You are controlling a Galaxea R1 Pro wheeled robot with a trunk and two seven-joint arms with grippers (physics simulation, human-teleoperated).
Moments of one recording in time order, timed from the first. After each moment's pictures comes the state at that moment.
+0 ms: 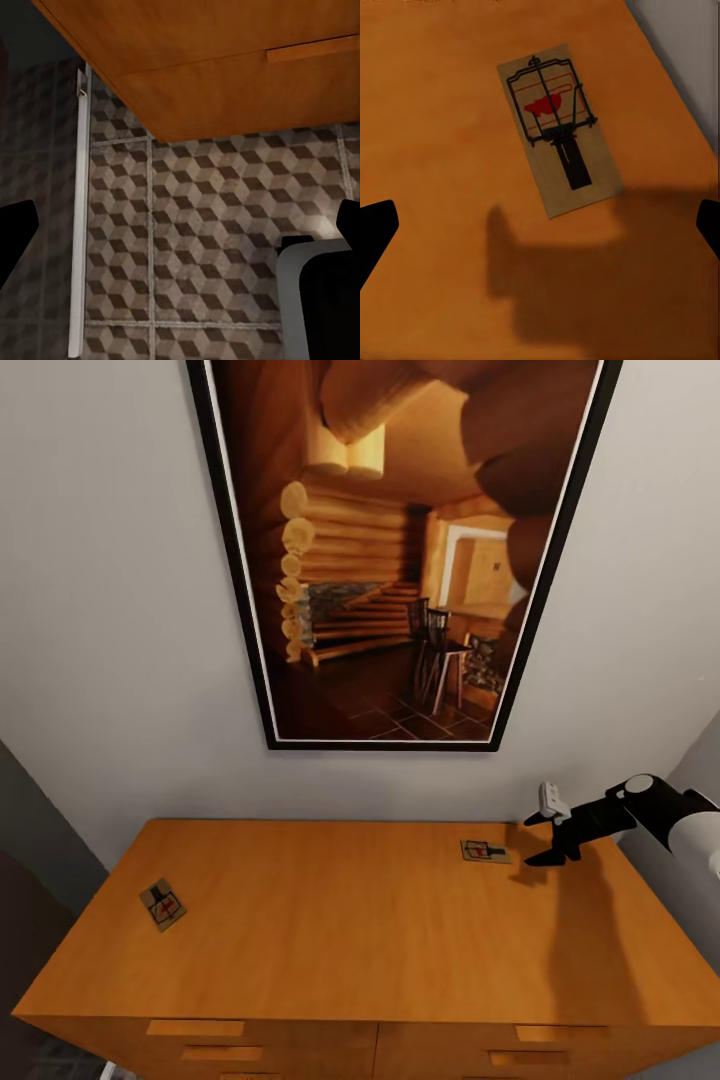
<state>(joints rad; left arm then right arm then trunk) -0.07 0.18 -0.29 0.07 0.24 -0.89 0.06 -1.29 -0.44 0.44 -0.07 0.31 -0.24 1.27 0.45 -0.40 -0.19</state>
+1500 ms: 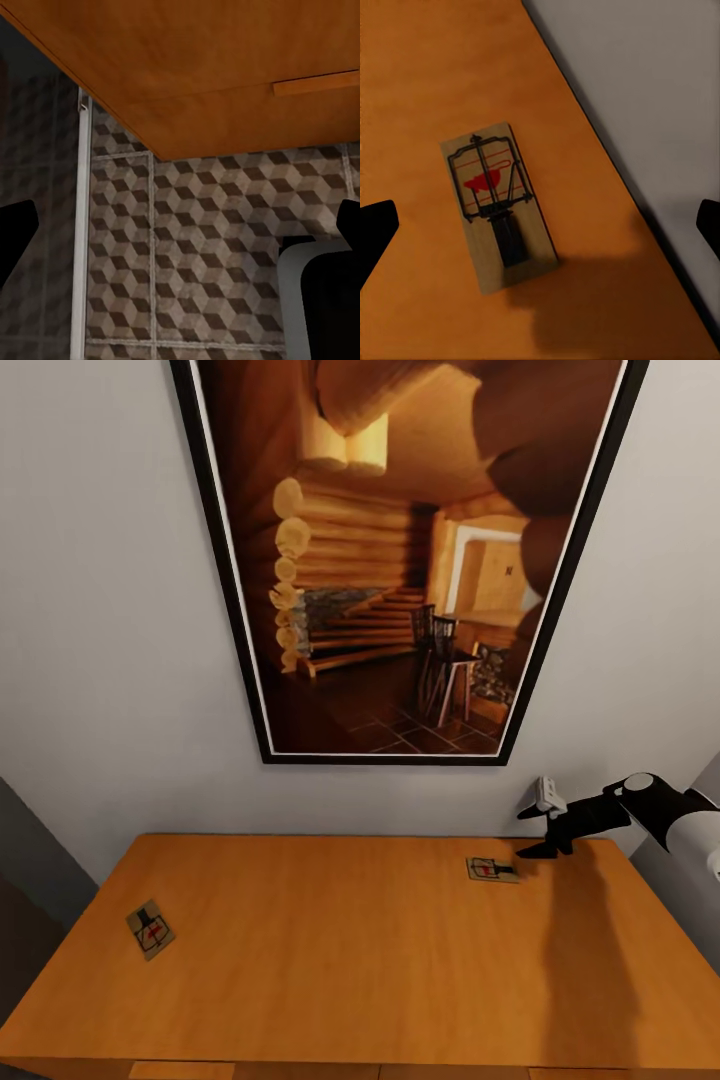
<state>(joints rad) -0.07 0.18 -0.29 0.07 0.25 -0.89 0.06 -1.29 -0.43 0.44 -0.08 0.22 -0.24 1.29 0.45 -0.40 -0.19</state>
